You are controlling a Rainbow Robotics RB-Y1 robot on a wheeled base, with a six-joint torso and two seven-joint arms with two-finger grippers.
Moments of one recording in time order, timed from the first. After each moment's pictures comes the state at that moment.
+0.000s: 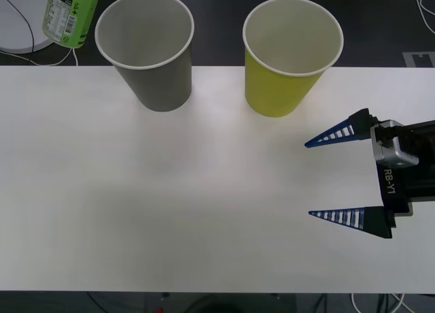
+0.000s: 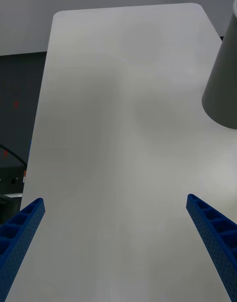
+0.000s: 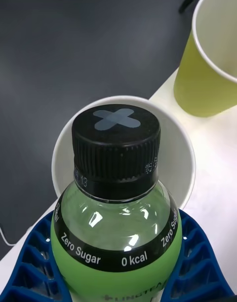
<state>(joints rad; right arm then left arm) -0.08 -0.69 -0.28 -2.24 1.55 -1.57 -0.50 -1.31 1.05 -0.44 -1.40 -1.77 -1.43 1.25</state>
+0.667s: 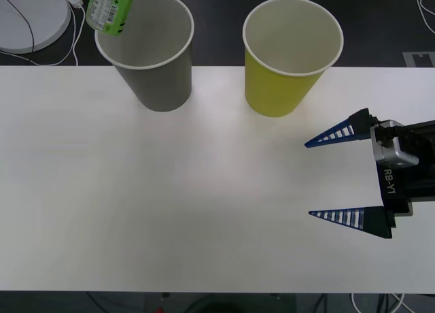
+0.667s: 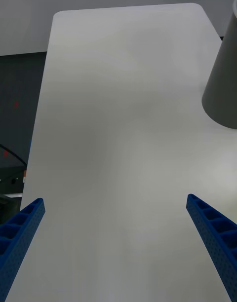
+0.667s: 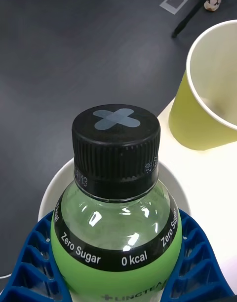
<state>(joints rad) -0.08 -0.69 -0.28 -2.24 1.55 -1.57 -0.50 -1.38 0.86 -0.44 -1.24 -1.87 -1.37 1.20</state>
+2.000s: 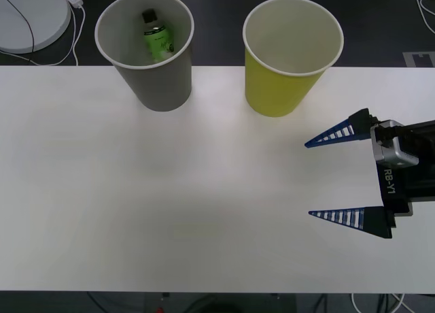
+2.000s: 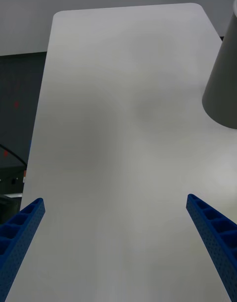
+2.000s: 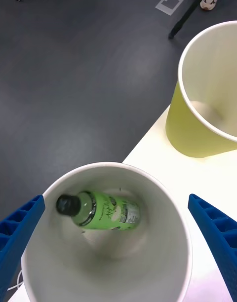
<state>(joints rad) -0.08 -0.69 -0.28 -2.24 1.55 -1.57 -0.50 -1.37 0.79 -0.44 -1.22 -1.93 -1.34 1.19</state>
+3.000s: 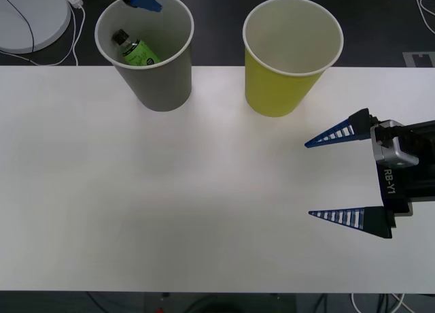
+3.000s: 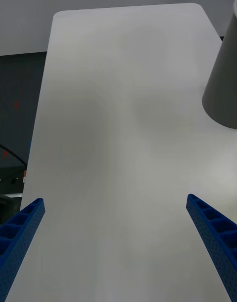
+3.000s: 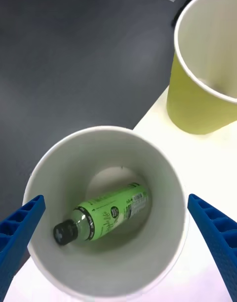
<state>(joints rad) -0.08 -0.69 -0.28 -2.24 1.55 -1.57 -0.50 -1.22 0.95 -0.43 -1.50 -1.89 -1.33 1.26</state>
